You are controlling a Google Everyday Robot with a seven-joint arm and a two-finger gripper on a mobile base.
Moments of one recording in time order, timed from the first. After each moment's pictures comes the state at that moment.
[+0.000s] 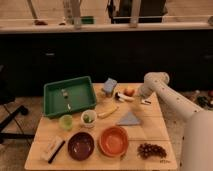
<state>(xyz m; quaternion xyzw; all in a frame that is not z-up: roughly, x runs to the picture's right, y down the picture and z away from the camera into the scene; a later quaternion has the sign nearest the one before) 0.221 0.074 0.964 -0.26 -0.05 0.29 0.92</state>
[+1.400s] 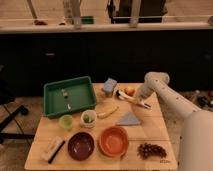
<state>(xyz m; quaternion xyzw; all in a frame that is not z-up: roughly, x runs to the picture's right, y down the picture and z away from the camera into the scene) 0.219 0.078 0.965 -0.27 -0.07 0.29 0.92</state>
